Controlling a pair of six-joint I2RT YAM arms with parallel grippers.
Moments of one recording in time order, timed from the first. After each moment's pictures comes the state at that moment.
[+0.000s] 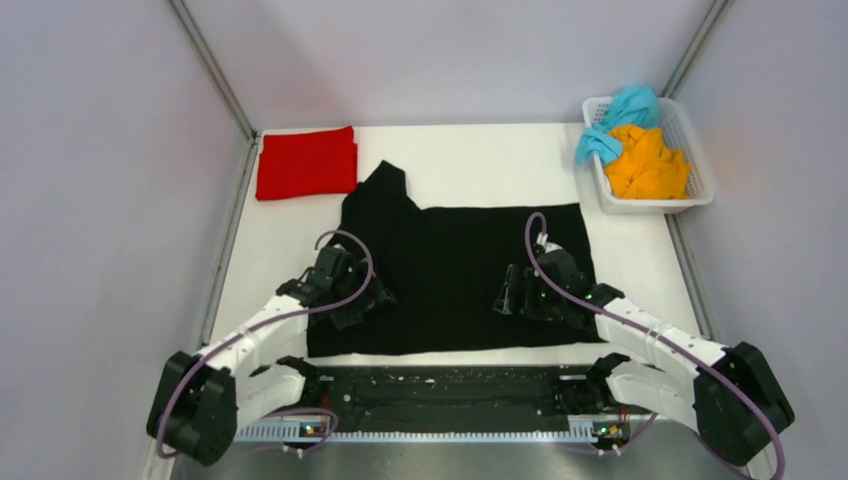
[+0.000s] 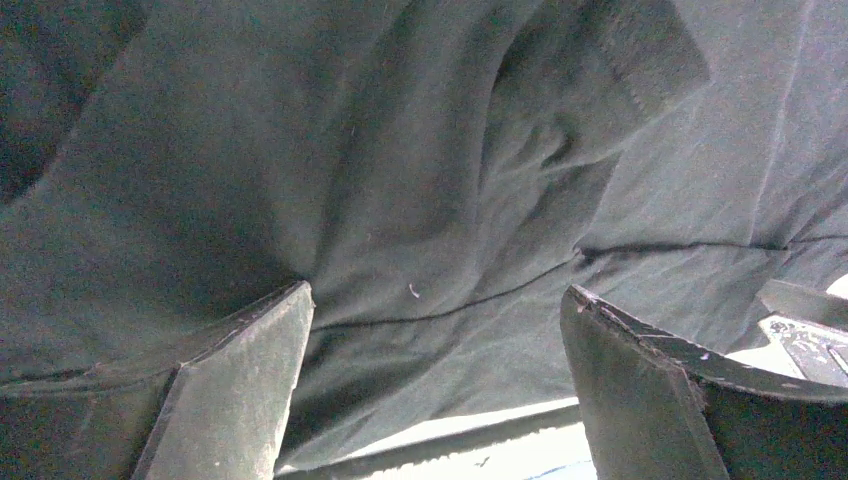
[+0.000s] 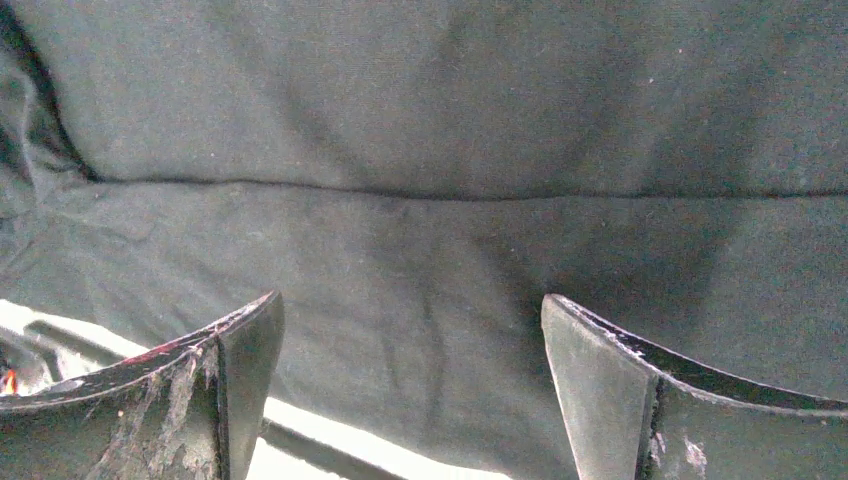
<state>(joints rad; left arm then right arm) -0.38 1.11 0.50 -0.39 0.14 -0.89 0.54 1.06 0.43 -0.26 -0.06 0.65</state>
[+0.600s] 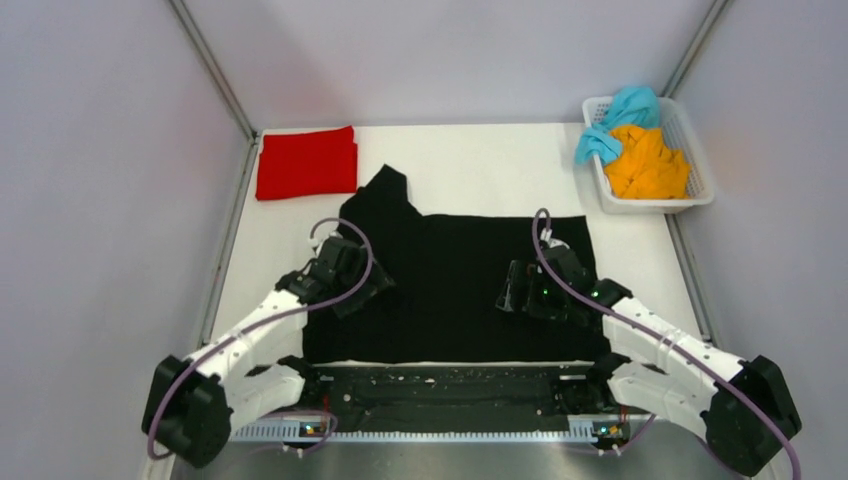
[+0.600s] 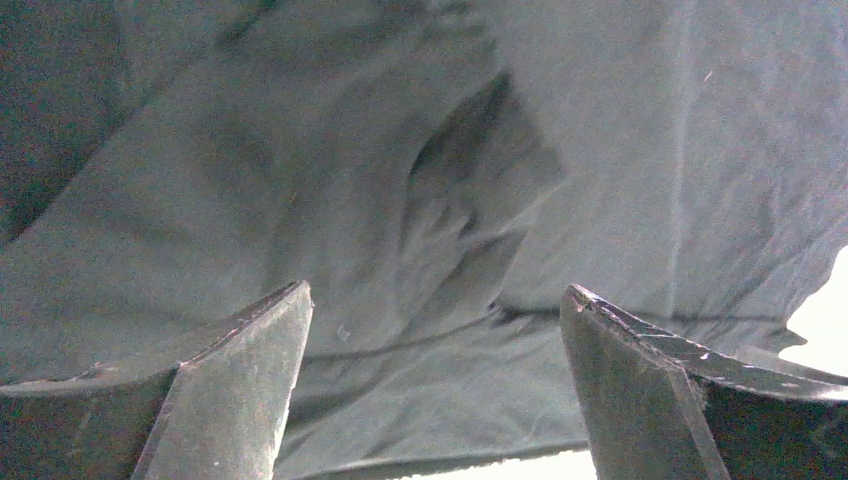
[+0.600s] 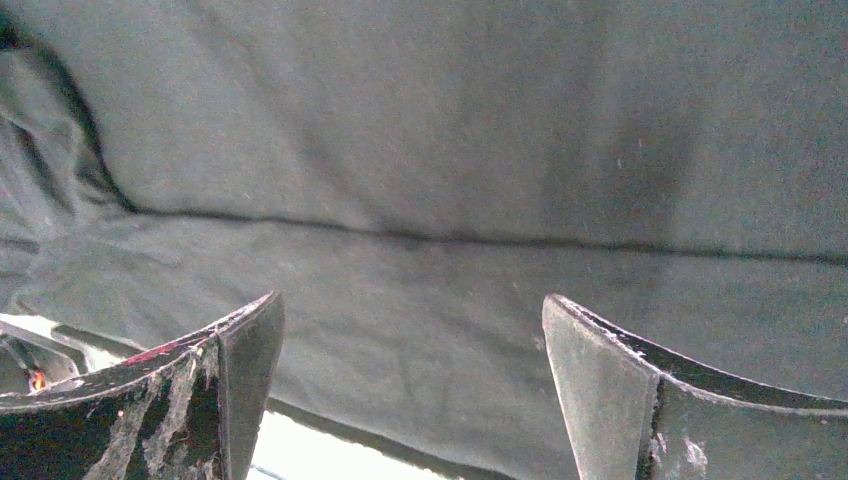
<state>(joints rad) -0.47 0.97 0.54 -0.52 -0.01 -1.01 0.60 0.94 0.49 -0.48 -0.03 0.72</state>
